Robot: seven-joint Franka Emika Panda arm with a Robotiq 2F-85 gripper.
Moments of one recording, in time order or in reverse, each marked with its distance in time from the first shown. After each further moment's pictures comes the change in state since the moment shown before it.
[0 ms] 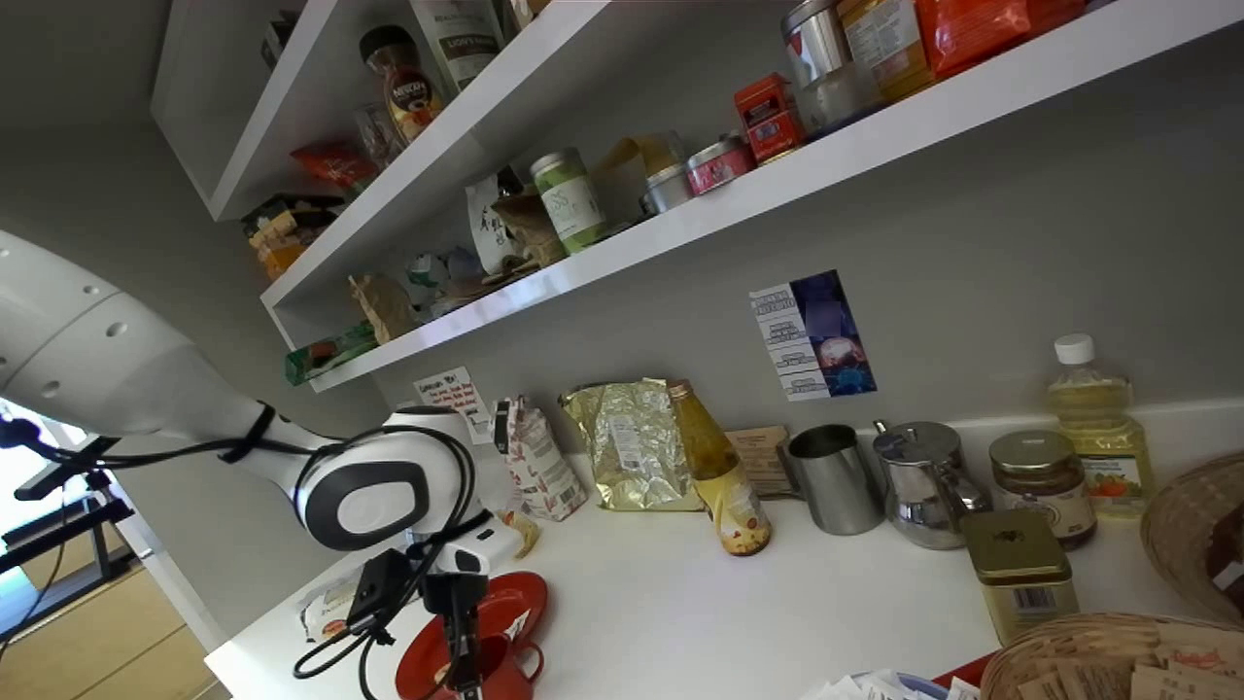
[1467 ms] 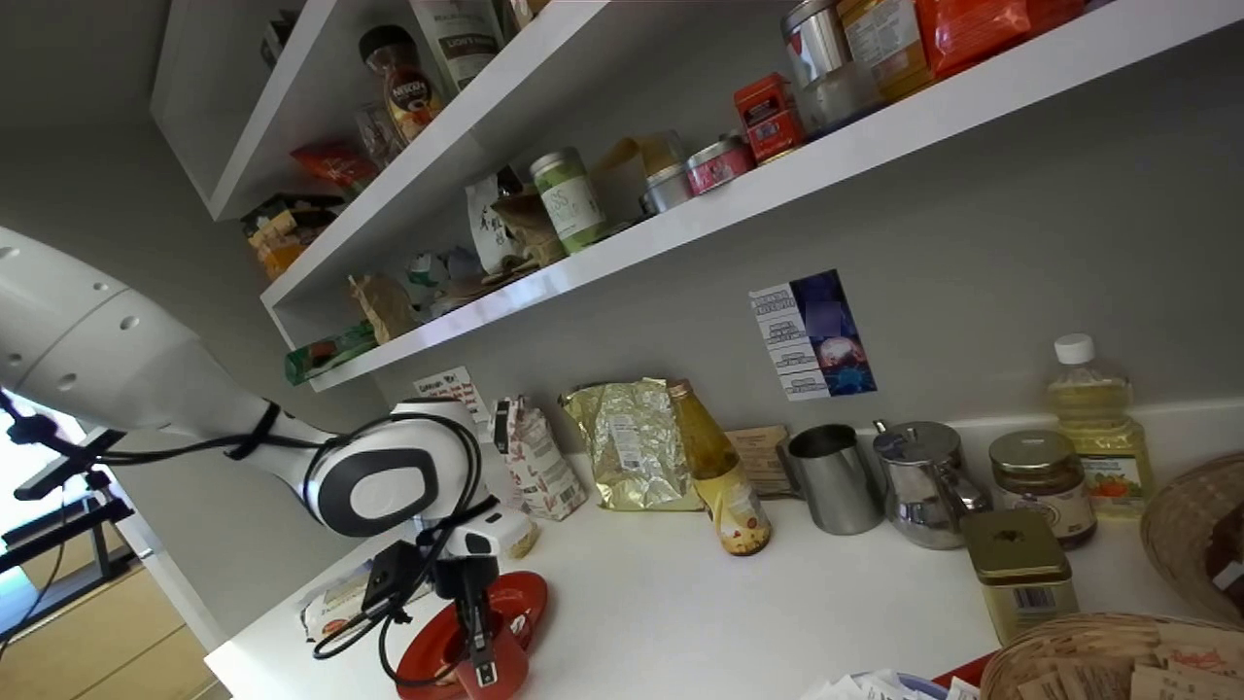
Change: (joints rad) arm 0.029 0.013 -0.025 0.045 -0.053 -0.001 0.014
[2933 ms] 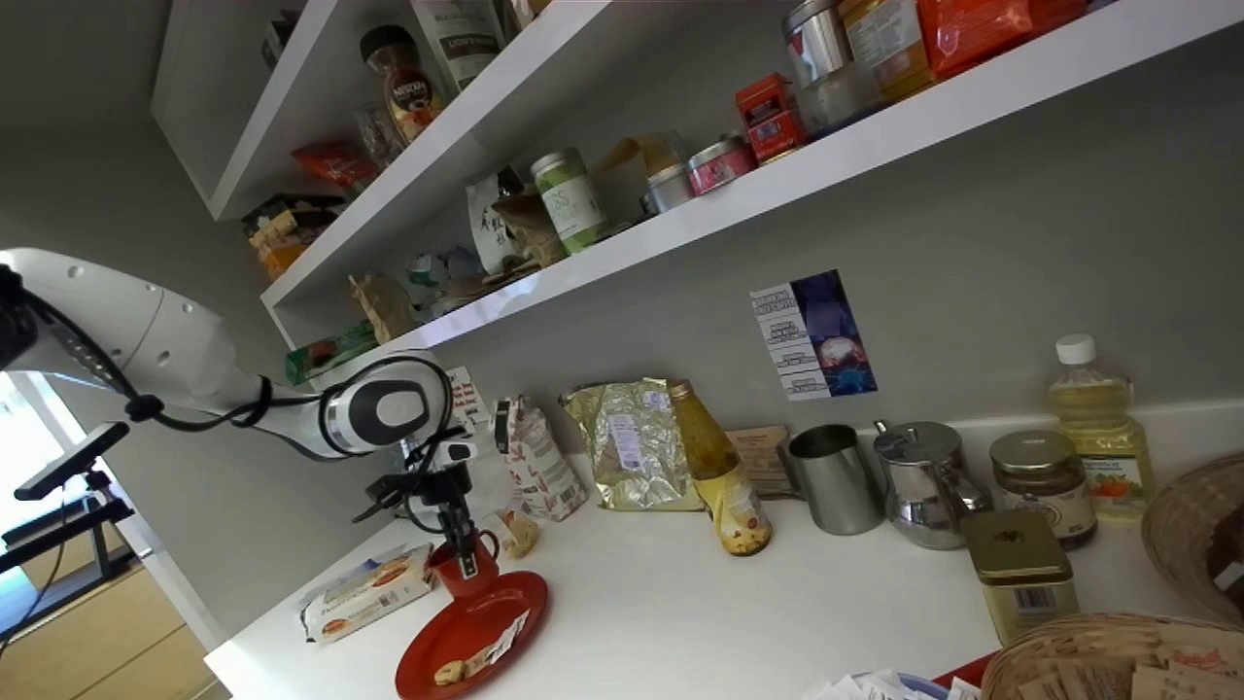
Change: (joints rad) arm 0.189 0.165 0.095 0.441 -0.117 -0.248 0.139
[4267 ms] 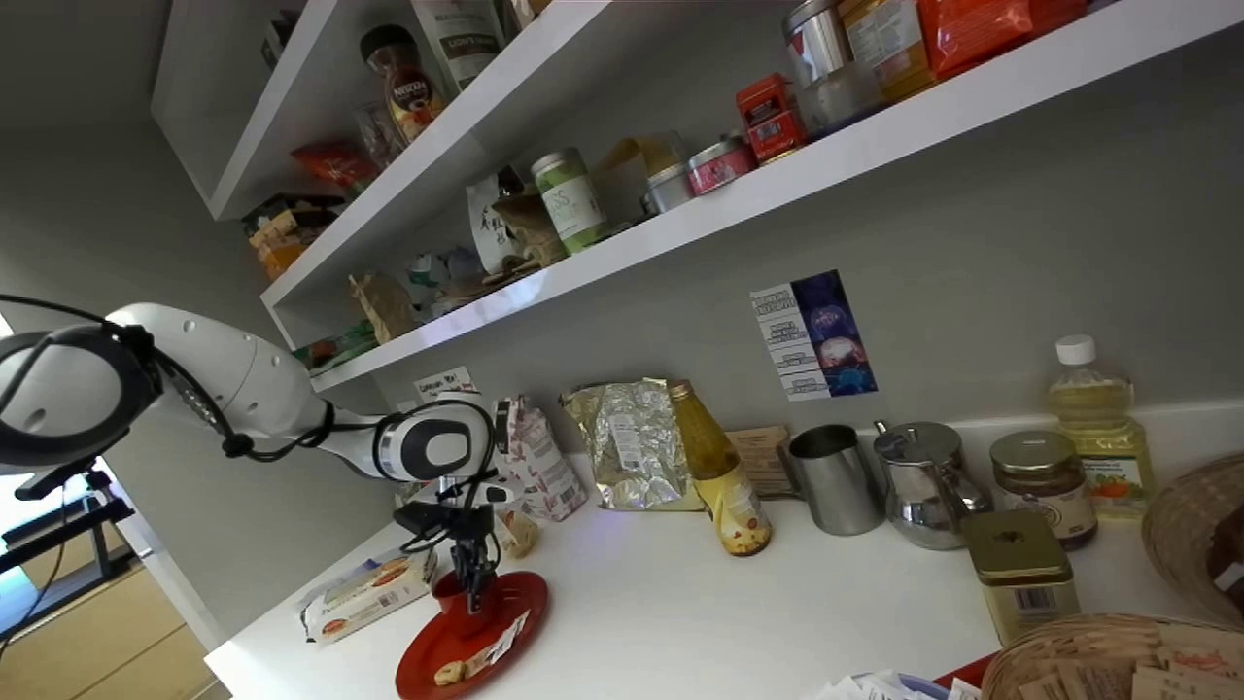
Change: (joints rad) arm -0.020 0.248 0.038 0.216 0.130 -0.107 -0.169
